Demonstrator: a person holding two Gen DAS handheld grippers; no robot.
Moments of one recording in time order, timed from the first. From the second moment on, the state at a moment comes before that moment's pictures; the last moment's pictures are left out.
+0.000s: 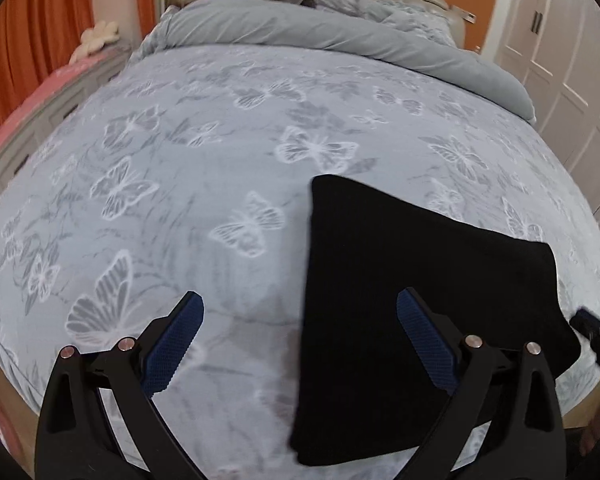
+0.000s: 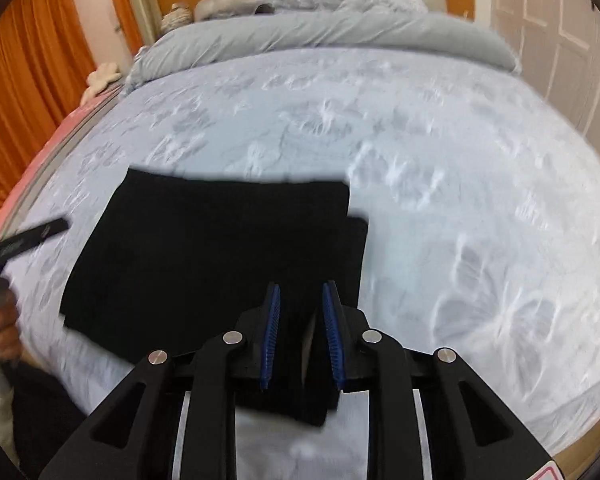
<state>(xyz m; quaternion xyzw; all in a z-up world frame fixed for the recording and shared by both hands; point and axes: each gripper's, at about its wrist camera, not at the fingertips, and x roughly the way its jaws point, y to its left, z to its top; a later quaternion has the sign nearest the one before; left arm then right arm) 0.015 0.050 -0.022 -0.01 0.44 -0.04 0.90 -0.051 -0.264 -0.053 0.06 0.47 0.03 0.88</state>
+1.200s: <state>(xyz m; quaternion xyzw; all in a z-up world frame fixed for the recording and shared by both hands) 0.008 0.046 -0.054 -0.05 0.51 -0.11 0.85 -0.062 -0.302 -0.059 0.15 0.46 0.04 0.87</state>
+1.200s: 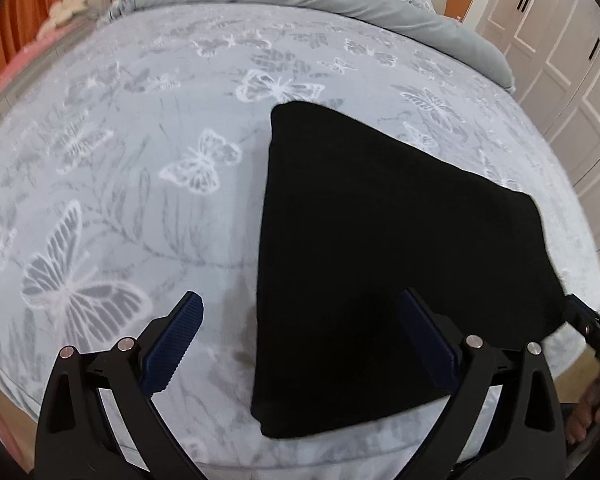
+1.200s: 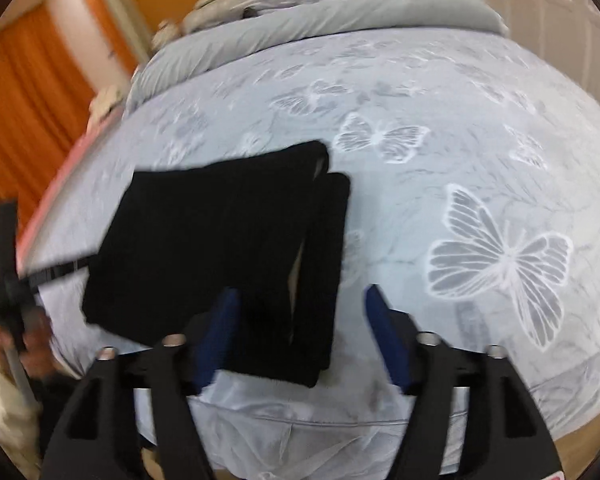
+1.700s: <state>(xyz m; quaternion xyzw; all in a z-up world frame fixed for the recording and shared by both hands) 0.007 0.053 -0.097 -0.12 0.58 -0.21 0.78 -0.016 -0.278 -0.107 0.22 0.56 0.13 0.79</state>
